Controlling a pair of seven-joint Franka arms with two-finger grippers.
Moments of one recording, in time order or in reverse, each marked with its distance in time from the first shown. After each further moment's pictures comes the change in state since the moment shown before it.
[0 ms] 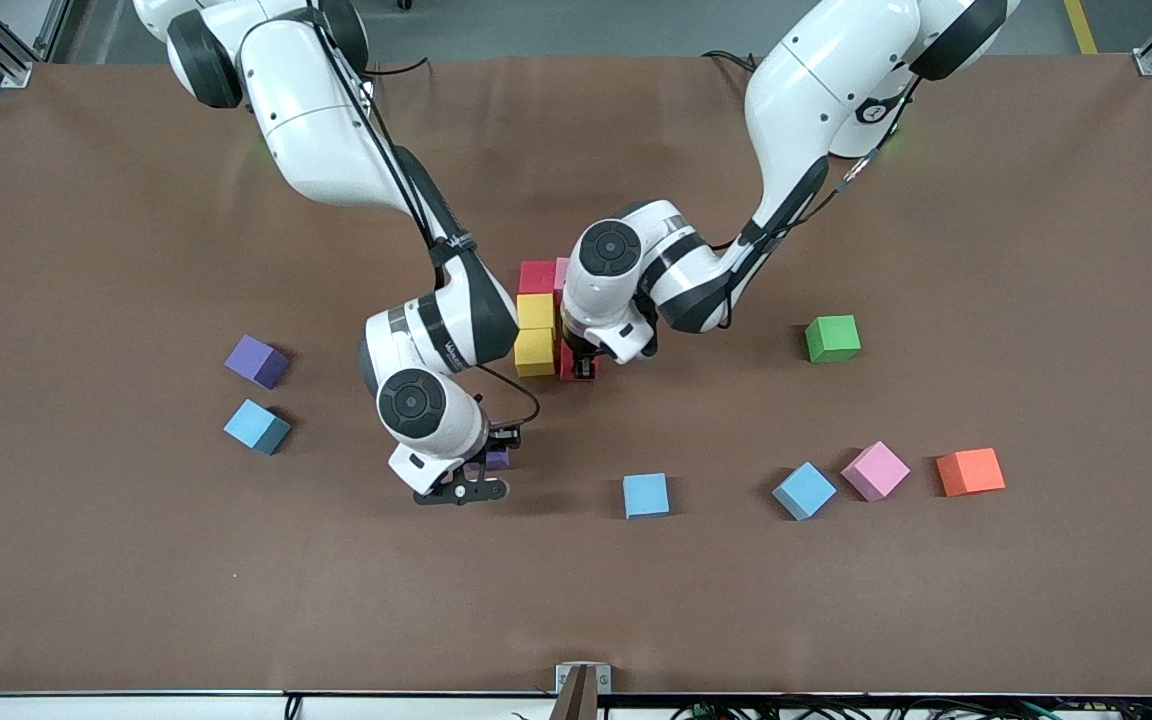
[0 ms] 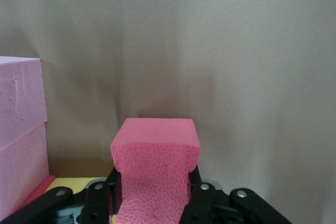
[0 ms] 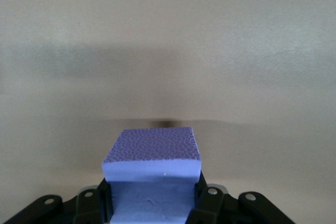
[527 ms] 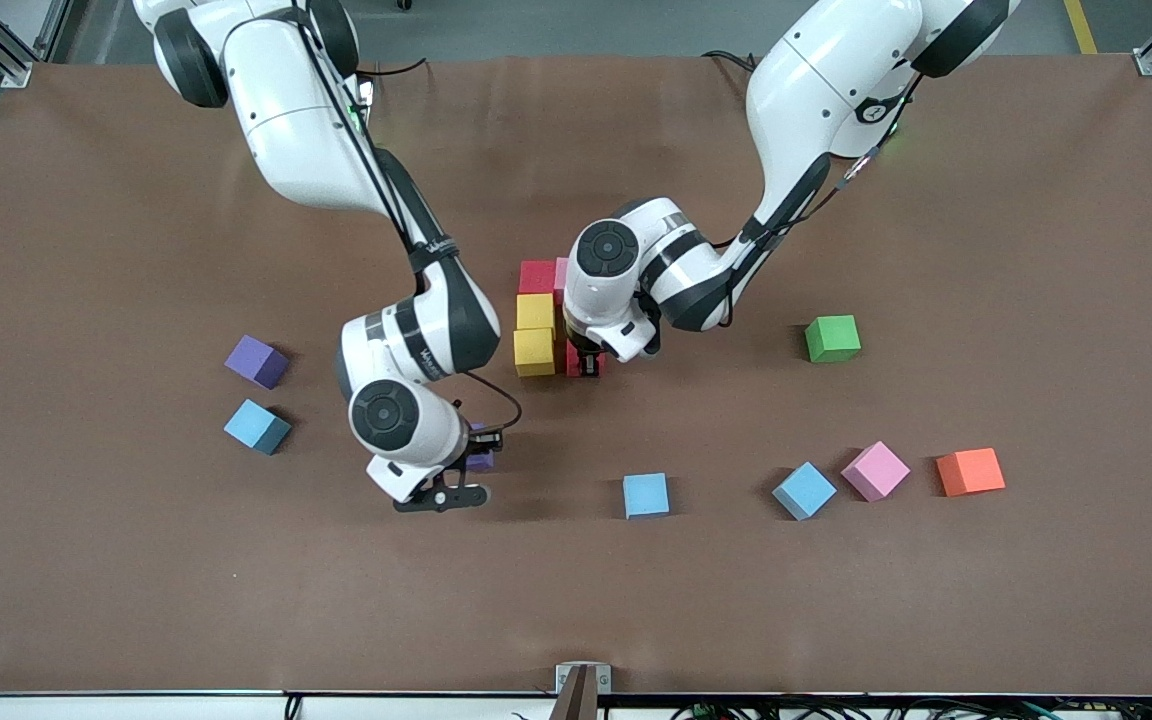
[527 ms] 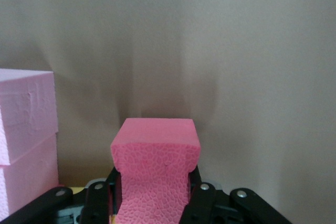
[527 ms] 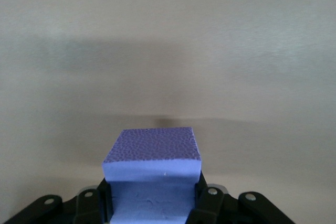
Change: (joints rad) left arm 0.001 -0.009 0.000 -0.002 0.000 -0.039 0.002; right arm -0.015 -0.012 0.005 0.004 0.000 -0.030 -0.033
